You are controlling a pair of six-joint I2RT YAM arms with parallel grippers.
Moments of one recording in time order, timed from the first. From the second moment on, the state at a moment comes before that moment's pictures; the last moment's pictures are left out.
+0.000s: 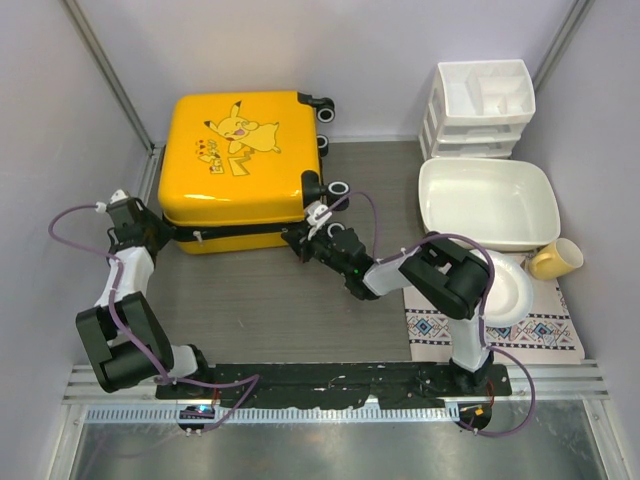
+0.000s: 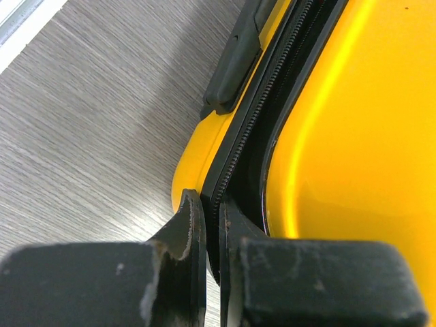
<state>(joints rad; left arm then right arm) 0.37 1.35 0.80 -0.12 0.13 -0.52 0.86 1.96 0.84 1.14 -0.05 0.12</state>
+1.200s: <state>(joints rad) 0.48 1.29 1.22 -0.68 0.28 -0.19 0.24 1.68 1.17 -0.04 -0.42 0.18</state>
